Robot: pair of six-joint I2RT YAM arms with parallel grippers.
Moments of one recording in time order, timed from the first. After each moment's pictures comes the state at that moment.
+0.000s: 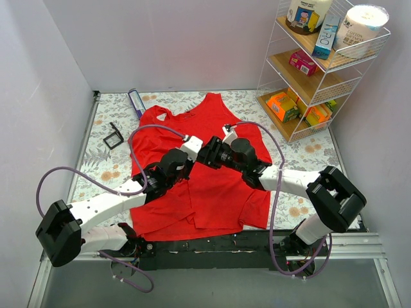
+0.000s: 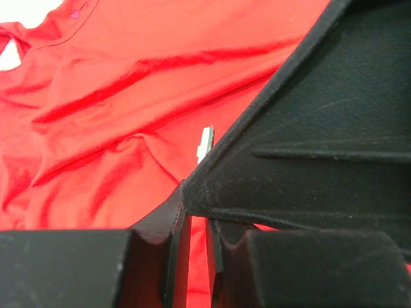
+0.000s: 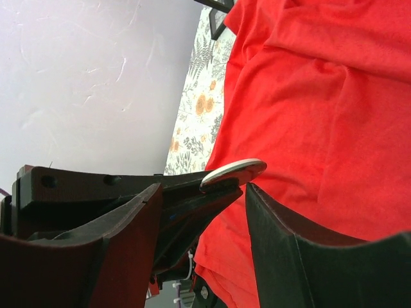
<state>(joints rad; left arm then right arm) -0.84 1.16 0.72 -0.05 -0.30 -0.02 0.82 1.52 0.75 0.56 -0.20 1.07</state>
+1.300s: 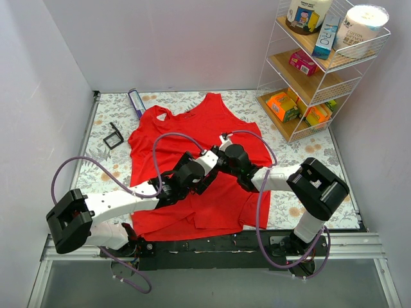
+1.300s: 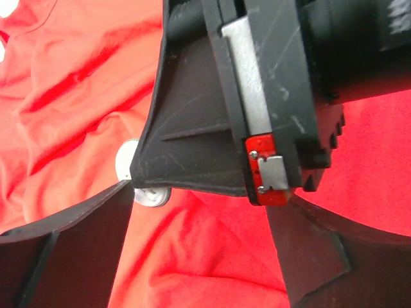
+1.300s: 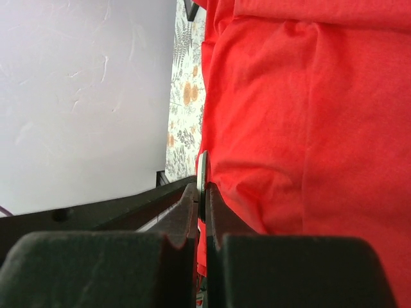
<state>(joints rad) -1.03 1.28 0.73 -0.11 -0.52 0.03 0.83 1.68 0.72 0.68 -0.22 1.21</state>
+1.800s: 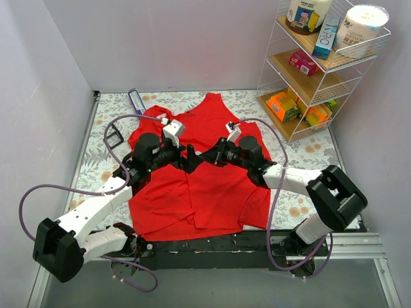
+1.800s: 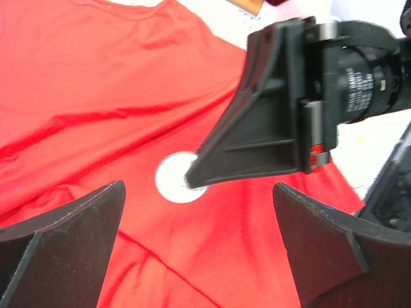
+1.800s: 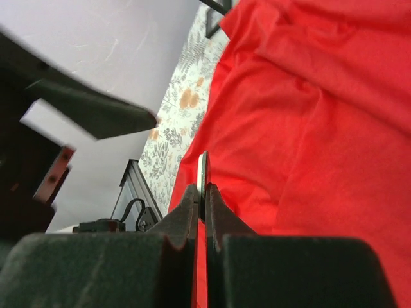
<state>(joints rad) -0.64 1.05 0.75 -0.02 0.21 -0.15 0.75 1.56 0.71 0.65 -0.31 0.95</state>
